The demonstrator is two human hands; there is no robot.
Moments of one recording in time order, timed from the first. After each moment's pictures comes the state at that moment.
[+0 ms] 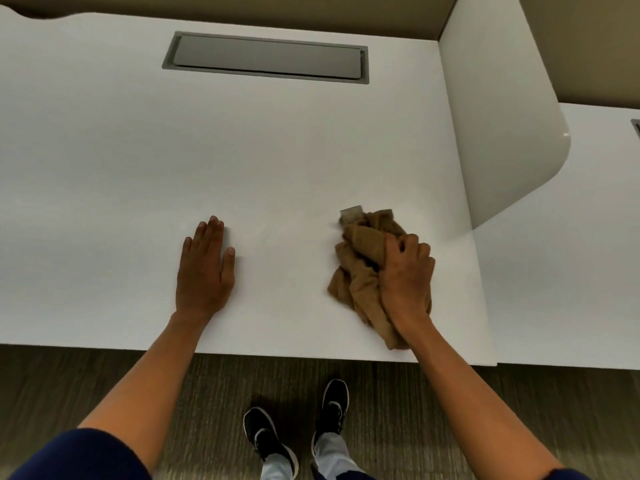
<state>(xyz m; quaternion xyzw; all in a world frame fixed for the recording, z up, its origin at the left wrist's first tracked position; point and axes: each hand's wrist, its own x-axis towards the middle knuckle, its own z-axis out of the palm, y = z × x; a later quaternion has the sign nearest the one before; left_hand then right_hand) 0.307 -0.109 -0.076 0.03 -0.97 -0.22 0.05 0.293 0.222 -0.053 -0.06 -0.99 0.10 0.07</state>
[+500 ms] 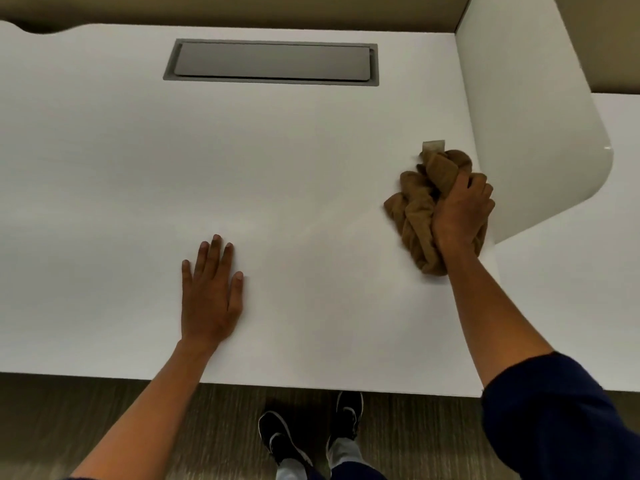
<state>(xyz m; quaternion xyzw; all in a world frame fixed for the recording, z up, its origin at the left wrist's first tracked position) 0.303 -0.110 -0.079 0.04 -0.99 -0.15 0.01 0.129 0.284 -0.056 -0.21 -0.96 0.14 0.13</state>
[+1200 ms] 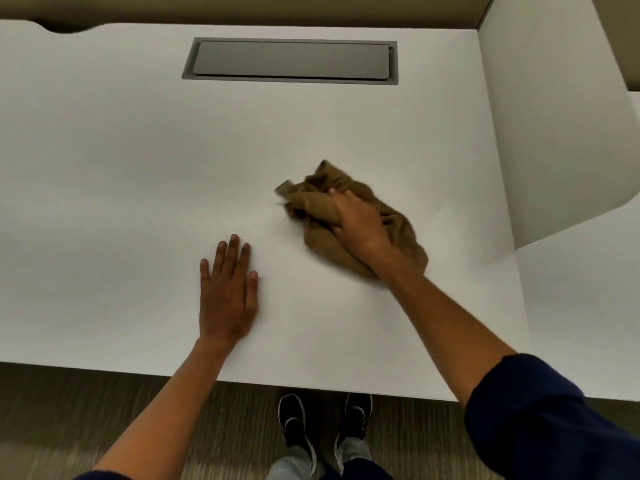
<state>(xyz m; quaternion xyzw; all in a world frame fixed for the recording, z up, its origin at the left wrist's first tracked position) 0.302 -0.111 -0.079 0.04 -0.98 -0.17 0.00 0.151 0.132 -0.045 0.18 -0.94 0.28 -0.09</state>
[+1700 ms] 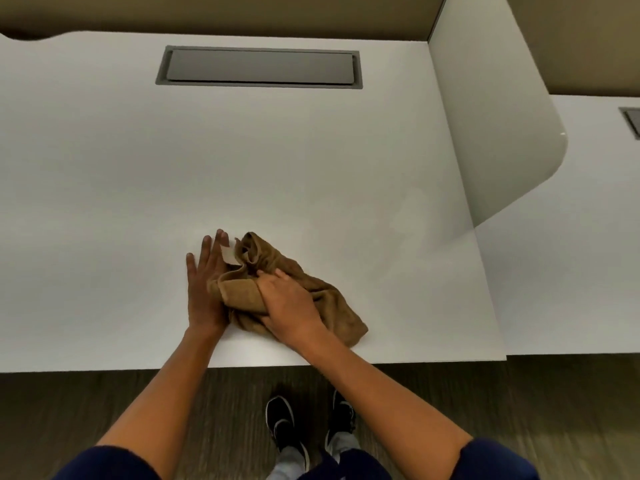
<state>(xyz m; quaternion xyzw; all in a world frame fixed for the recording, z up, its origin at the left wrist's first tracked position) 0.304 -0.119 -0.081 0.00 -0.99 -0.13 -0.01 0.316 0.053 -0.041 0.21 -0.91 0.33 -0.14</state>
